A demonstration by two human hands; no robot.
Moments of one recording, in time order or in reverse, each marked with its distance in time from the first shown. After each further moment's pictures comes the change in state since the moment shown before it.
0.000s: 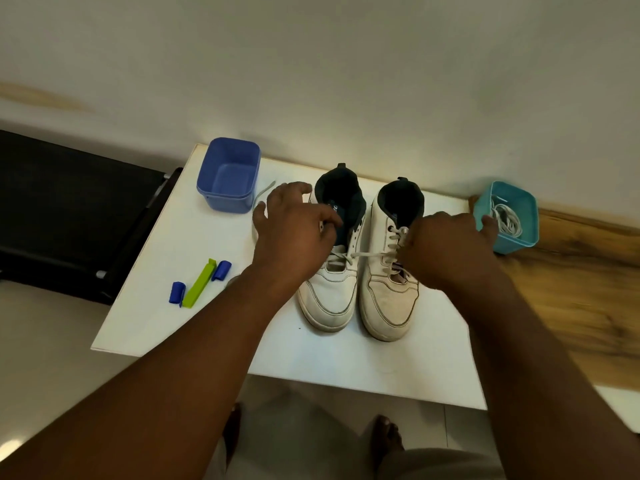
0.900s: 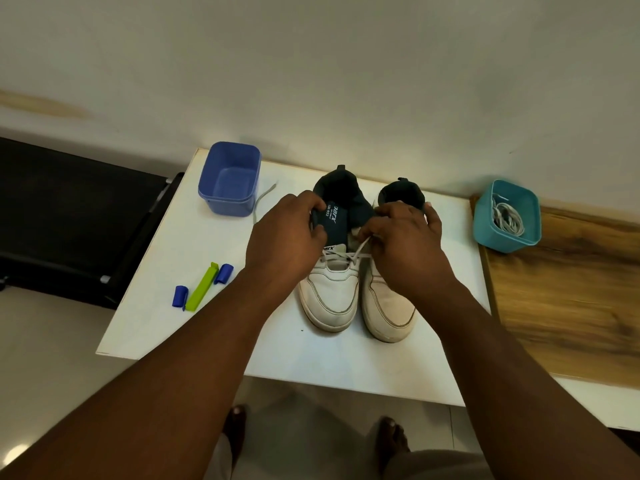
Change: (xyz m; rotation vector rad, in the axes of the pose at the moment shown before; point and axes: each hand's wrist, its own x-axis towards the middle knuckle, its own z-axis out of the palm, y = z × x) left_hand 0.001 -0.011 -0.001 -0.126 -0.015 -0.039; right_hand 0.013 -0.027 0.038 0.395 0.269 -0.318
